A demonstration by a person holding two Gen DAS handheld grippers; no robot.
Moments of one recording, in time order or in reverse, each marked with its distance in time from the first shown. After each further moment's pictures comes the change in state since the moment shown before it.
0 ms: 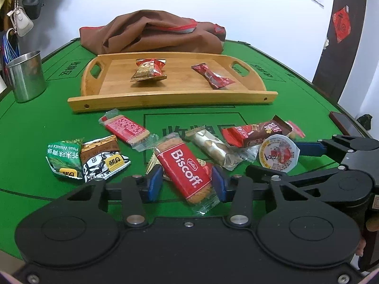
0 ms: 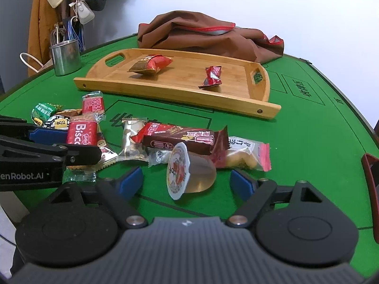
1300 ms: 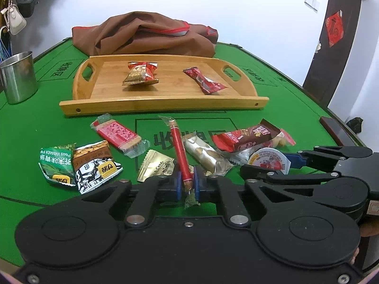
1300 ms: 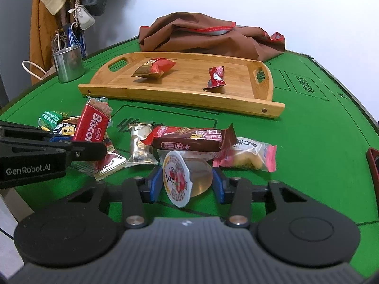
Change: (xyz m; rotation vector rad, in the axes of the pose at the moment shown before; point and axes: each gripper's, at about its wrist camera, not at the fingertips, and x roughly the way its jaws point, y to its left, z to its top) left arm -0.002 0.003 0.007 -0.004 -0.005 -0.057; right arm -0.005 -0.001 0.004 0.044 0.004 0.029
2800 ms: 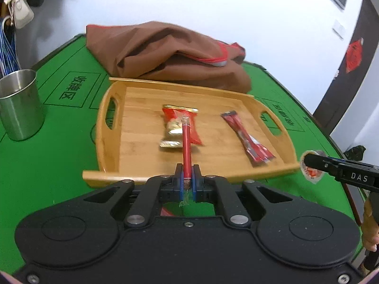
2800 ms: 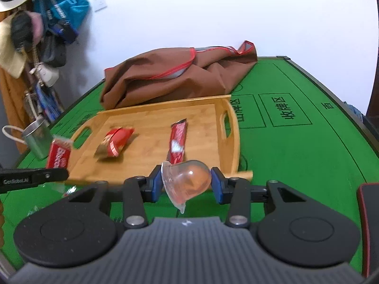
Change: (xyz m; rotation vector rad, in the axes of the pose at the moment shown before) left arm 0.049 0.089 0.119 -0.138 0.028 -0.008; right arm 0.032 -0.072 0.110 0.233 -0.059 -0.039
